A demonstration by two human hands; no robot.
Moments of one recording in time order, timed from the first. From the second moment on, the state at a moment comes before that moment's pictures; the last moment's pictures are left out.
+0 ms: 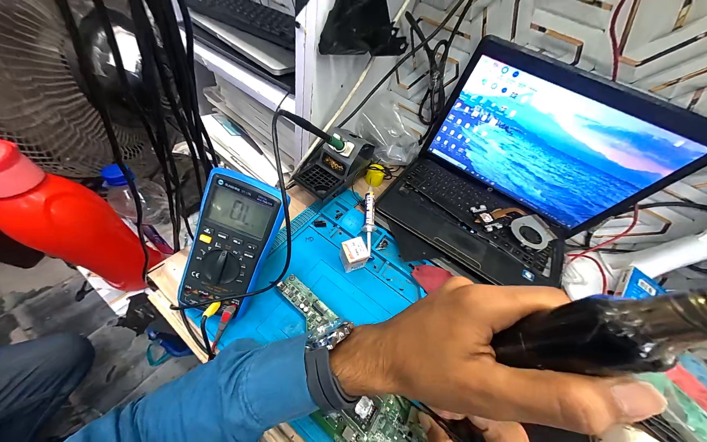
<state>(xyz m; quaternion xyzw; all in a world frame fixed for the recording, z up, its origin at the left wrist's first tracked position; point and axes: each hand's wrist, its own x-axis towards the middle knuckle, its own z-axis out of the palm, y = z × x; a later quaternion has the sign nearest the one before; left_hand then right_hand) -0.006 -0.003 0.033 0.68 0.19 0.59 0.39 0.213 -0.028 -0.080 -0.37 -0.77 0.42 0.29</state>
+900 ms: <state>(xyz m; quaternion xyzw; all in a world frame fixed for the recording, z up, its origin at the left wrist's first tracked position) 0.005 0.011 0.156 0.70 0.15 0.59 0.37 0.210 -0.025 -0.079 -0.36 -0.78 0.42 0.29</state>
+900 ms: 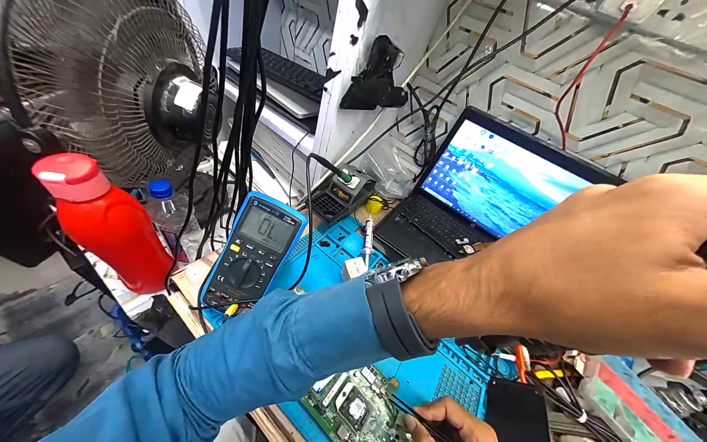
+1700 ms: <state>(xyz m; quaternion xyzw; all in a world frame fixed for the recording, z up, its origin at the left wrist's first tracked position) 0.008 0.010 0.169 0.69 0.13 0.60 0.38 0.210 -0.025 -0.078 -0.37 -0.78 0.42 0.29</state>
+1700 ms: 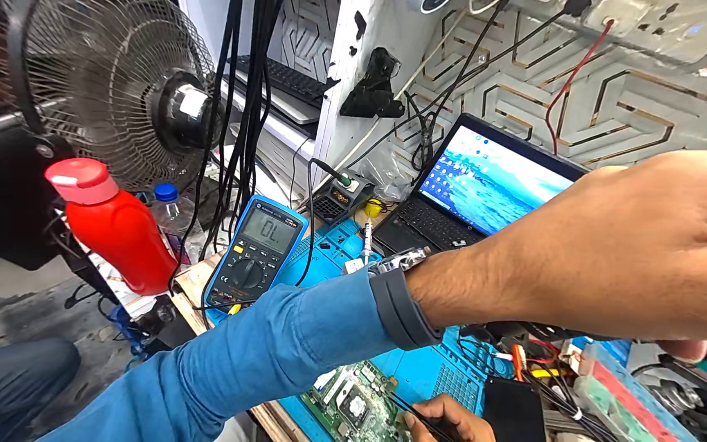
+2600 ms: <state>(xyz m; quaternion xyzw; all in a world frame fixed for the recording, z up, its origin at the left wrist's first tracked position) 0.005 0.010 0.171 0.69 0.12 0.61 0.37 0.209 -0.026 -0.077 -0.37 -0.77 0.43 0.29</state>
